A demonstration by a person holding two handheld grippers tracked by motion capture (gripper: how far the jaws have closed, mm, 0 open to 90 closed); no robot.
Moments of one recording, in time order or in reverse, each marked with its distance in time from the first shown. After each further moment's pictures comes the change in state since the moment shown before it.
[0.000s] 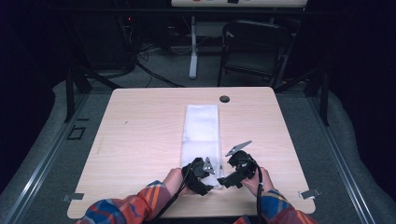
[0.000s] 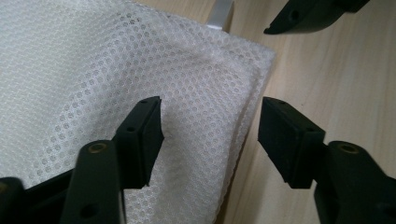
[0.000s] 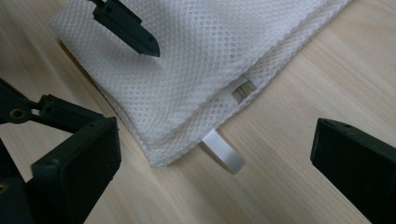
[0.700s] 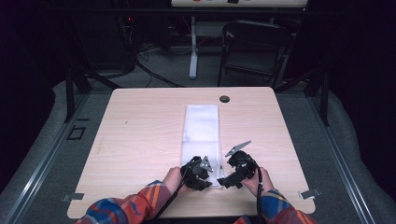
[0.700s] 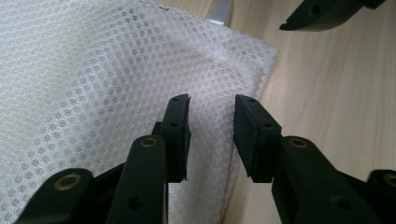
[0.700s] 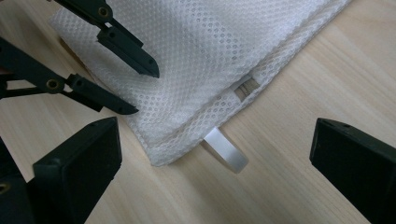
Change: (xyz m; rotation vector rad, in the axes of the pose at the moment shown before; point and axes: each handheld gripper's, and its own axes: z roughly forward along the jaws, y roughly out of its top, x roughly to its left) left arm 0.012 -0.005 0.002 -0.040 -0.070 -0.043; right arm 0.000 0.000 0.001 0.019 0.009 -0.009
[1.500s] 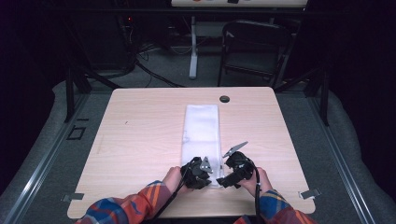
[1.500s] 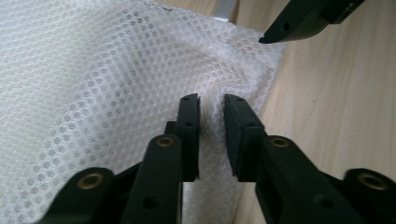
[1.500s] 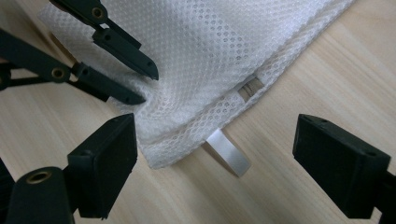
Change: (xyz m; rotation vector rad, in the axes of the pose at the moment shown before) left arm -0.002 -0.002 0.002 -0.012 0.055 0.048; right arm 0.005 0.003 0.005 0.026 -0.037 -0.010
